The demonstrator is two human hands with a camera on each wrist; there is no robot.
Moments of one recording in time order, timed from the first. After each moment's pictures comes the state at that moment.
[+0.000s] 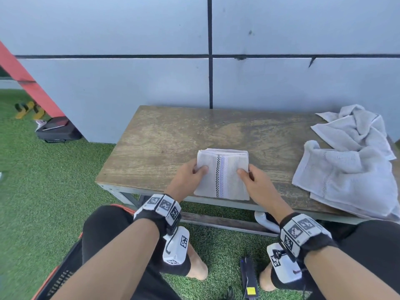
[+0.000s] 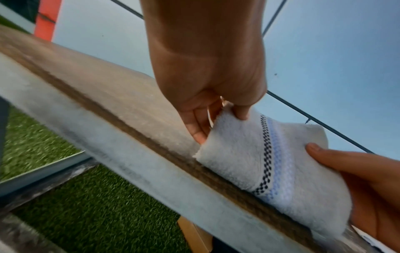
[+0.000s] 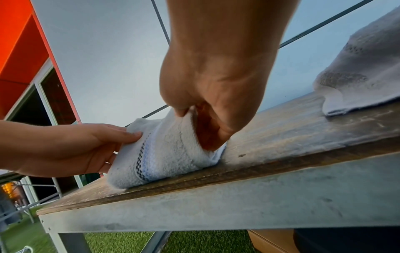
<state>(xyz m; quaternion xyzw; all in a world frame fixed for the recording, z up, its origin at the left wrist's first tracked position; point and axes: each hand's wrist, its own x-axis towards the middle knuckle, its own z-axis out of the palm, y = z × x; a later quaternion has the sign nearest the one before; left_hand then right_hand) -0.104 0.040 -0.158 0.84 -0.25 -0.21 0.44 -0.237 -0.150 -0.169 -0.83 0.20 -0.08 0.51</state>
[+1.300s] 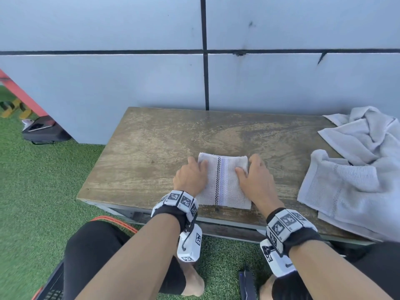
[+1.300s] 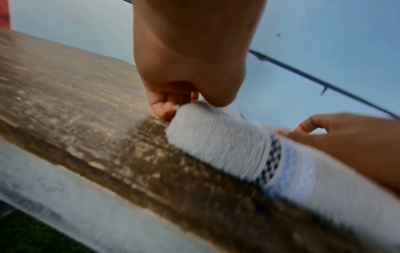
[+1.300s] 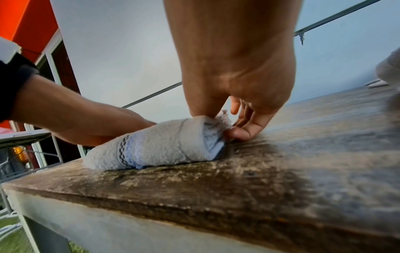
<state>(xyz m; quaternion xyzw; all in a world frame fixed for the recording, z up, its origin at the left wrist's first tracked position) -0.062 -0.031 -0.177 0.96 -0.16 -0.14 0.19 -0.174 -0.188 -0.193 -0.90 0.31 -0.09 0.28</state>
